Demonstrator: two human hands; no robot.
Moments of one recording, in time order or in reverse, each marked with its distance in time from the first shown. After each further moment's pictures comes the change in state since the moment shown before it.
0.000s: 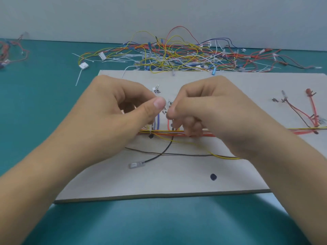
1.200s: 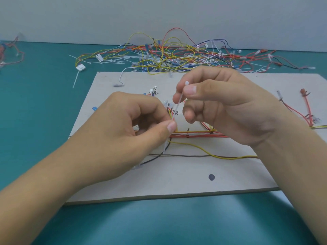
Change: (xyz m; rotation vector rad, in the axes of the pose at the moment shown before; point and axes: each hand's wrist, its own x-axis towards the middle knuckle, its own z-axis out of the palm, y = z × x) left_hand -0.010 0.005 0.009 -0.027 -0.178 0.121; right_hand 0.010 0.013 -0.029 0.388 -0.225 -0.155
